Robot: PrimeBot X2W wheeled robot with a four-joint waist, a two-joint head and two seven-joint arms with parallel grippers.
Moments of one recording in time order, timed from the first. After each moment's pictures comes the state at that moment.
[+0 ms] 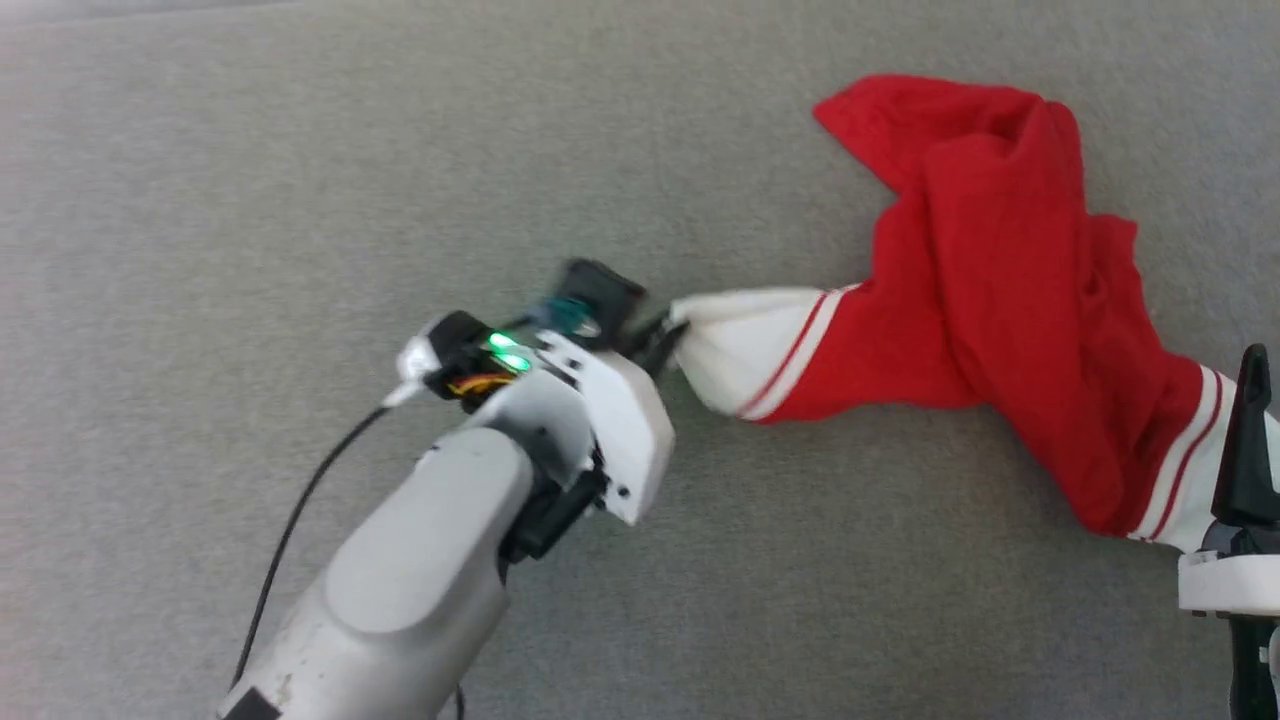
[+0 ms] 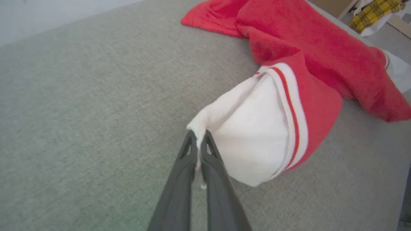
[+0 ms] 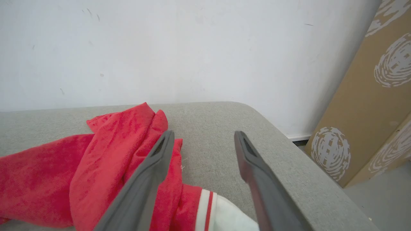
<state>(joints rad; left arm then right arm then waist) -0.65 0.22 -0.71 0.31 -0.46 -0.05 0.32 -0.04 -0.05 -0.33 -0.06 0.09 0.13 -0.26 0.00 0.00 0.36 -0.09</state>
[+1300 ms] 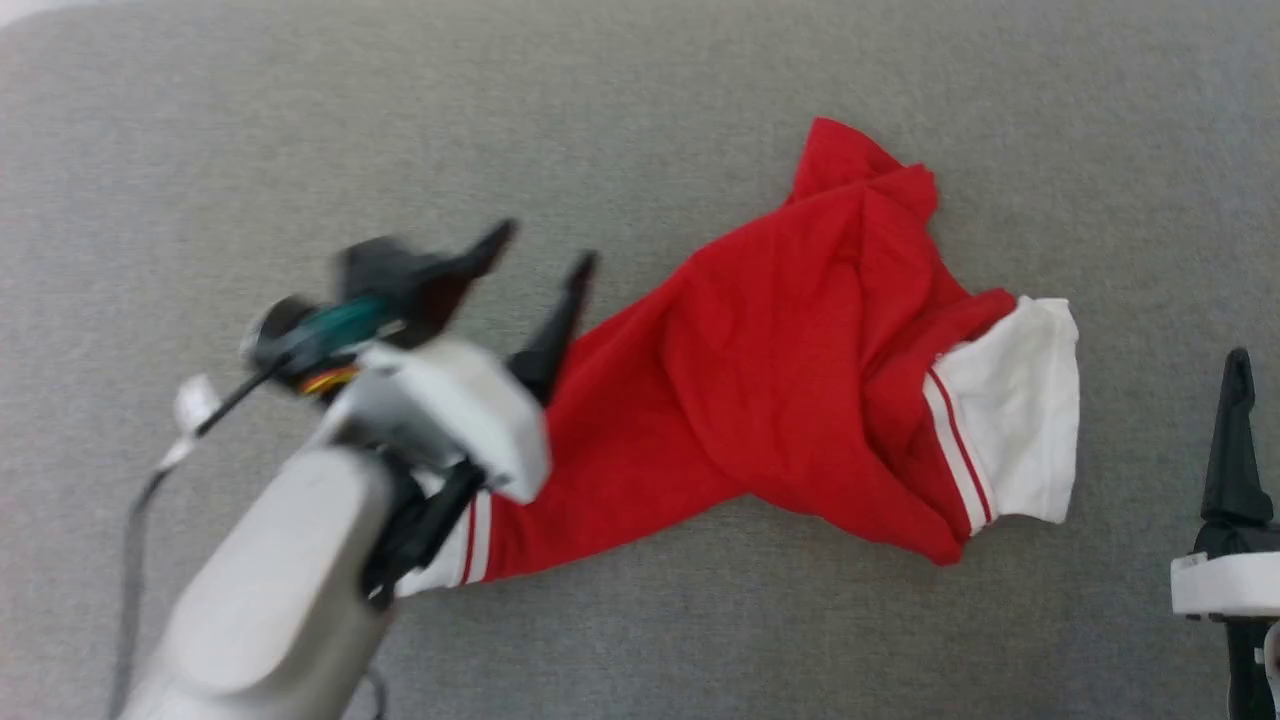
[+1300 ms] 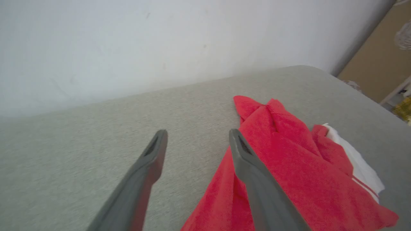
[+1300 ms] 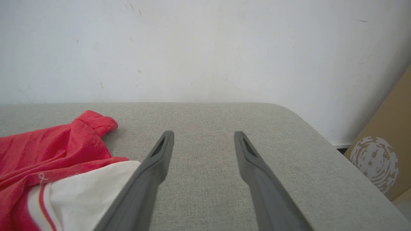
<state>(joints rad) -0.46 0.41 -0.47 -0.12 -0.54 0.10 0.20 -0.01 -0.05 -0.31 -0.10 0.06 0.13 -0.19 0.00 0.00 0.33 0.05</state>
